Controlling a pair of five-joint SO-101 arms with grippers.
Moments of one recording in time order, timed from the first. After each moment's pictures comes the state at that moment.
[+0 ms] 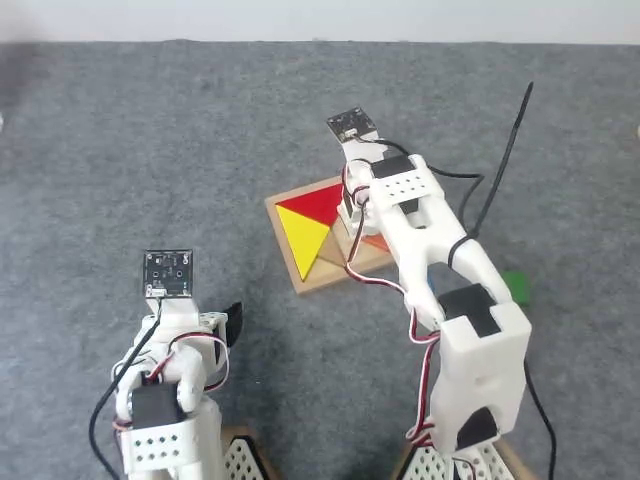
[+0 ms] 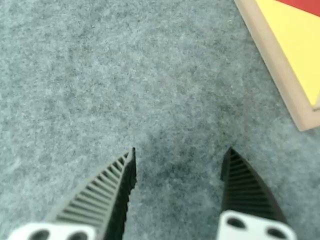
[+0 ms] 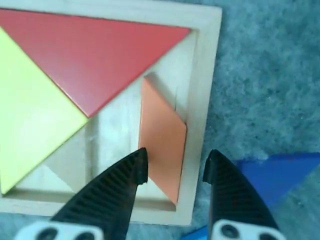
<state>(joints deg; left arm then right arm) -14.2 -103.1 97.7 72.0 -0.7 -22.5 25.0 0.4 60.7 5.8</state>
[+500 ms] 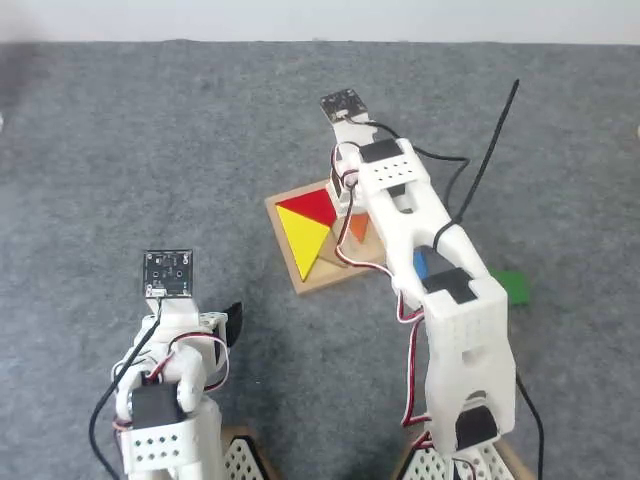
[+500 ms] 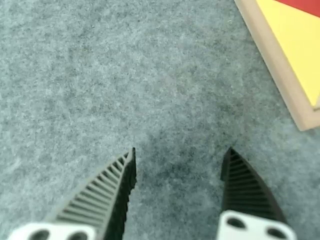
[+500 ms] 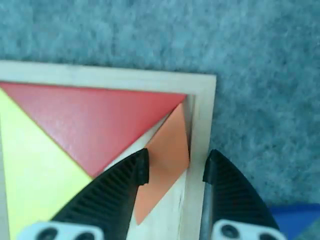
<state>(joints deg) -14.2 -103.1 97.7 72.0 -0.7 -22.6 38.2 -18.9 62.8 3.0</state>
